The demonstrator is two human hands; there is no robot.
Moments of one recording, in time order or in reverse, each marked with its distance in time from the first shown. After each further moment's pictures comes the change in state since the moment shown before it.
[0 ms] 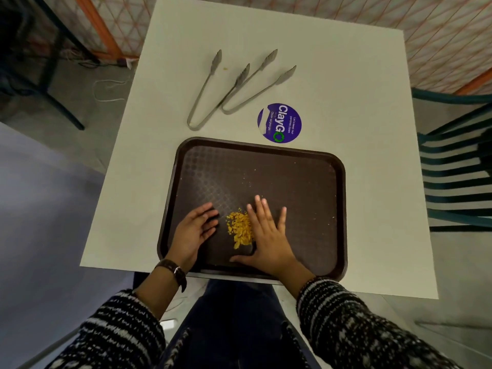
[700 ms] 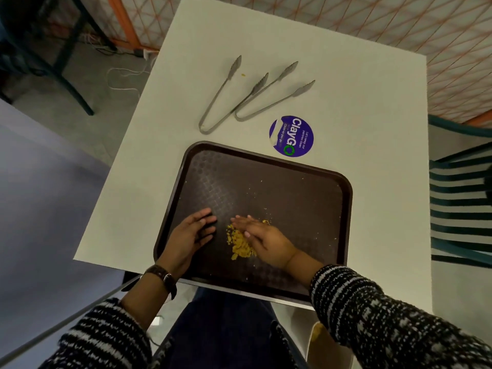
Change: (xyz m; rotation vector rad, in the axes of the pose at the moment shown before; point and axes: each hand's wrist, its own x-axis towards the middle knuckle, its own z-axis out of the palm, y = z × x) left_hand 0.002 0.007 -0.005 -0.012 -0.005 -0.056; right_hand 0.042 0.026 -0.016 0.609 -0.103 -0.340
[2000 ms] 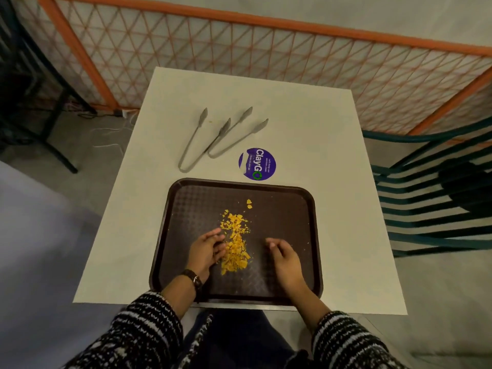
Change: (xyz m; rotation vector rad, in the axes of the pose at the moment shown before) left_hand -0.021 0.008 0.064 0.033 0.043 -0.026; right_hand -0.065 -0.047 -0.021 0.450 0.691 0.727
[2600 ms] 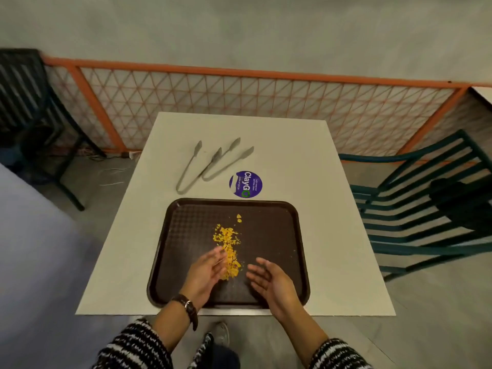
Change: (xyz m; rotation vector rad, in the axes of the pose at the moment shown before) left_hand -0.053 -0.025 0.004 -0.070 -0.209 0.089; right_hand -0.065 -0.011 -0.017 0.760 -0.156 0.311
